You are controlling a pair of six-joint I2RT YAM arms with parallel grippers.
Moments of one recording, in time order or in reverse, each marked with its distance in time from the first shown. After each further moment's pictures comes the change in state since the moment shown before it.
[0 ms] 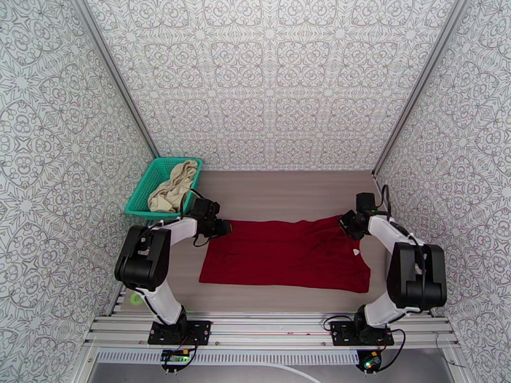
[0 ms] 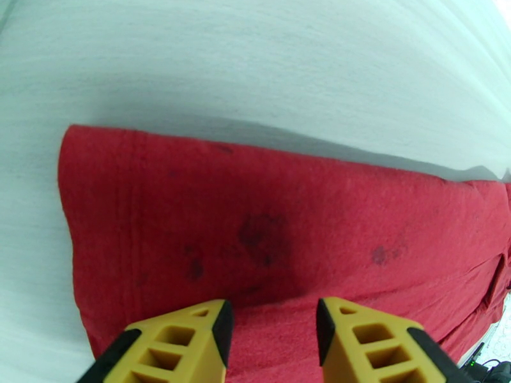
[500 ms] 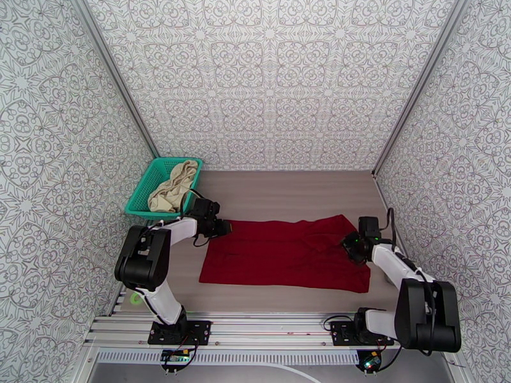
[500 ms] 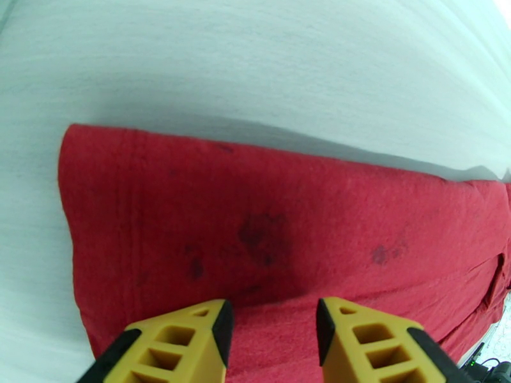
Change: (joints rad) left arm 0.002 -0.003 0.001 -0.009 -0.010 0.000; right arm -0.004 -0.232 -0.342 0.069 0.026 0.056
